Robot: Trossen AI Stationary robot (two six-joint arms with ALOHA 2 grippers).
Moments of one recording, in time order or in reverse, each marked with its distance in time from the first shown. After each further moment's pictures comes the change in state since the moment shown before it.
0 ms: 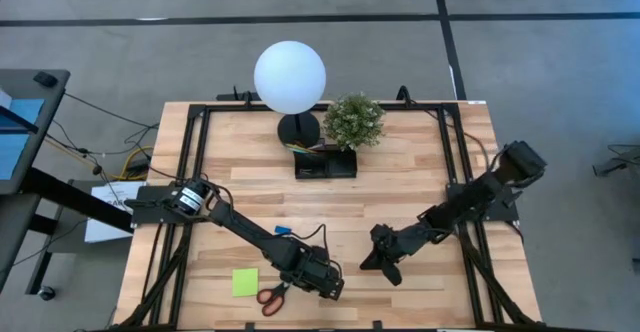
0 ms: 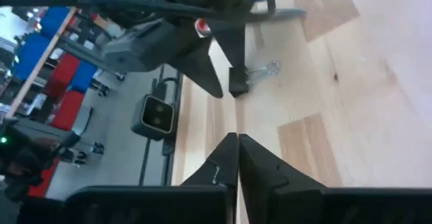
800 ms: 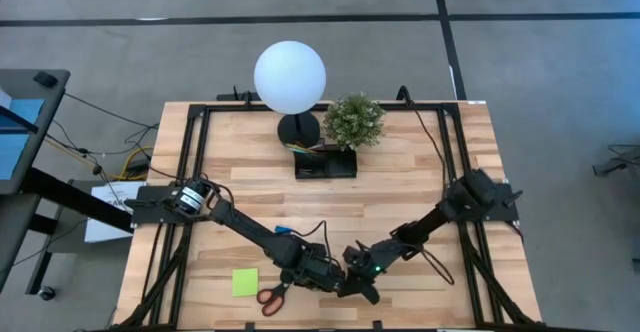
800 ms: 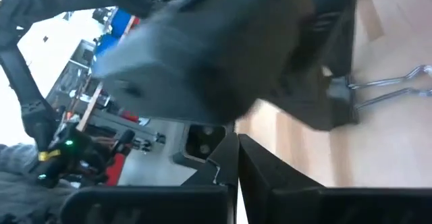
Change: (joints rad) left arm 0.009 0.000 0.003 -0.048 0.020 -0.150; right arm -0.019 0.420 0.280 0.299 -0.211 0.089
